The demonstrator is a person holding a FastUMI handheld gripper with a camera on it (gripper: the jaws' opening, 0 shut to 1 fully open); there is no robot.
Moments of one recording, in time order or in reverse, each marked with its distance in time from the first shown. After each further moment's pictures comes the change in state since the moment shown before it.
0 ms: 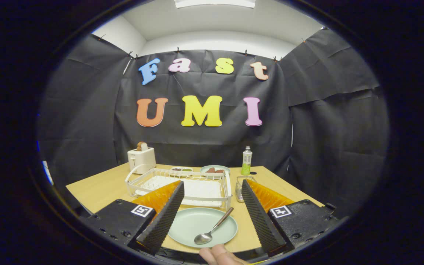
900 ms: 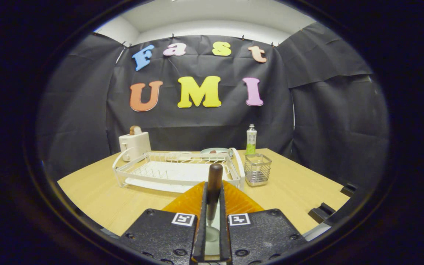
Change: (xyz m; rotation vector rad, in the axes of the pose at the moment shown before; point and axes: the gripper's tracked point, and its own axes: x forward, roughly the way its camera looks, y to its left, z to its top) arm 0.080 0.020 -0.088 0.060 0.107 -0.039
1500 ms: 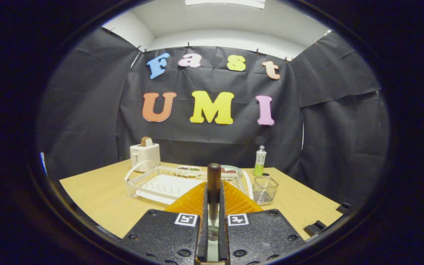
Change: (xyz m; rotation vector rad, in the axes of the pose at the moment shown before) arm -0.011 0.036 0.029 -0.063 -0.073 0.058
